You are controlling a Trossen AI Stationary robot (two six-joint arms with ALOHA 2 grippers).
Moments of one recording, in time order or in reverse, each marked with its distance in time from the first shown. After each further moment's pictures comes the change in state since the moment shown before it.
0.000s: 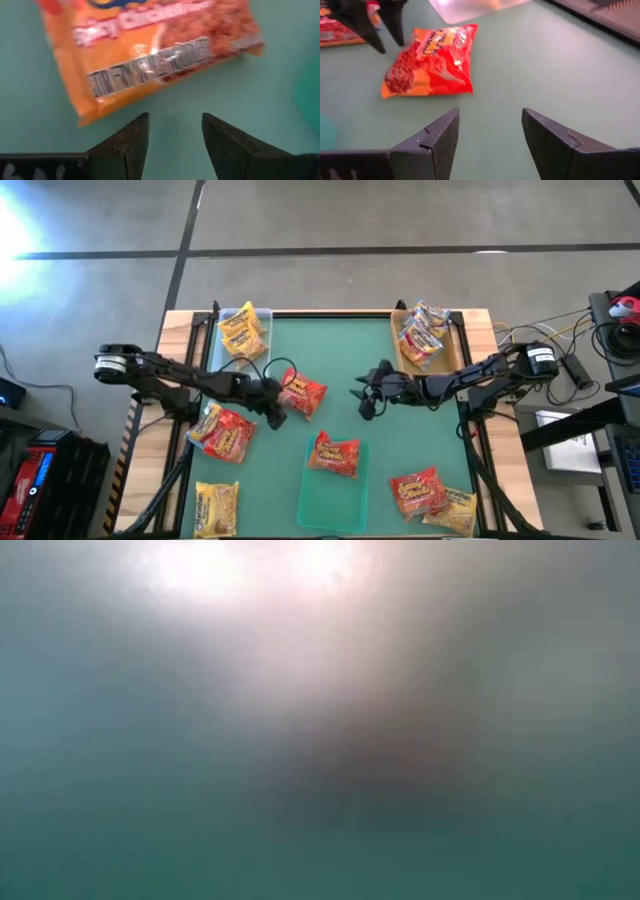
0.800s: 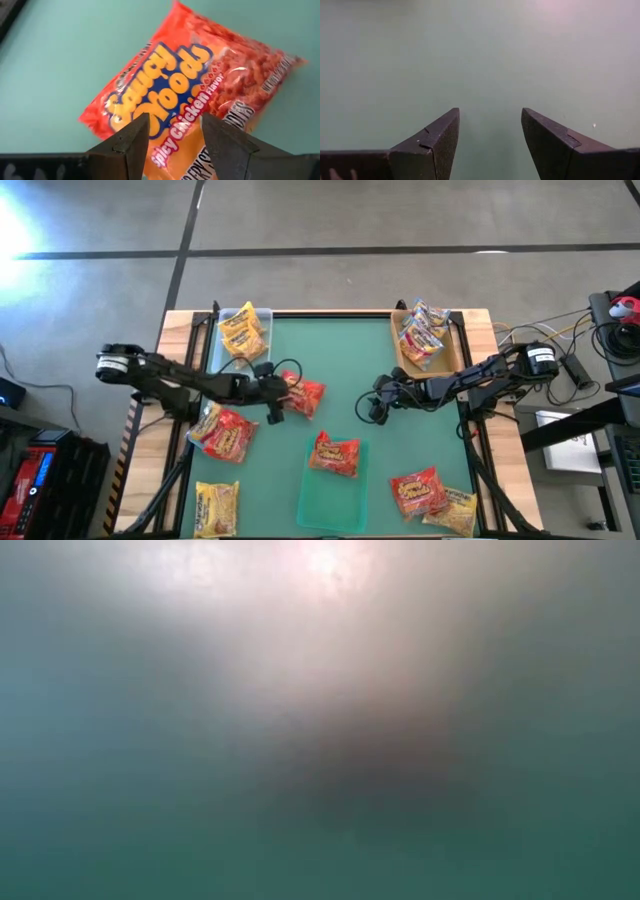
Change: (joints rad) left arm 0.000 0.017 -0.031 0.217 -0.308 0.711; right arm 0.002 0.001 -0.060 -0.289 -0.001 0.122
